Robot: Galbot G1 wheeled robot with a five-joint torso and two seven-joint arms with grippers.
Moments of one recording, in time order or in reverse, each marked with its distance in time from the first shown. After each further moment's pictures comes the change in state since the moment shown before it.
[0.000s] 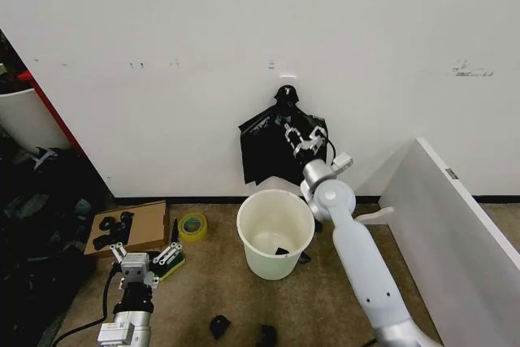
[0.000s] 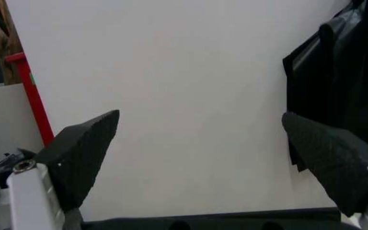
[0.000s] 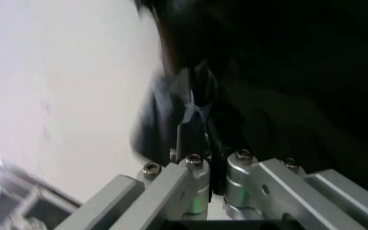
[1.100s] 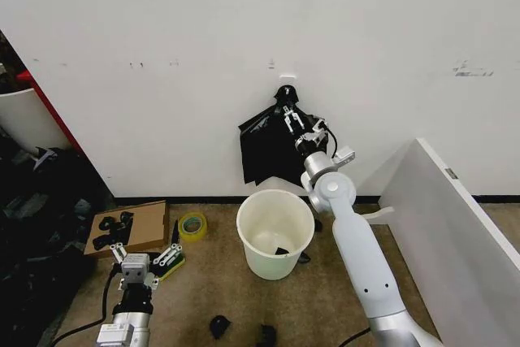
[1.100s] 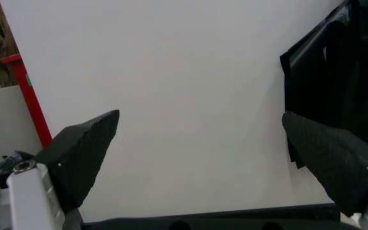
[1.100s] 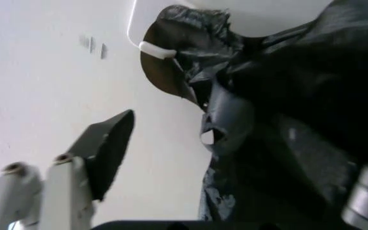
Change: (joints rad) left arm -0.001 0.001 -0.010 0.000 0.004 0.008 0.016; right arm 0.194 0.119 0.075 -0.148 0.138 -0.010 -0.001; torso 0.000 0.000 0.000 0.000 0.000
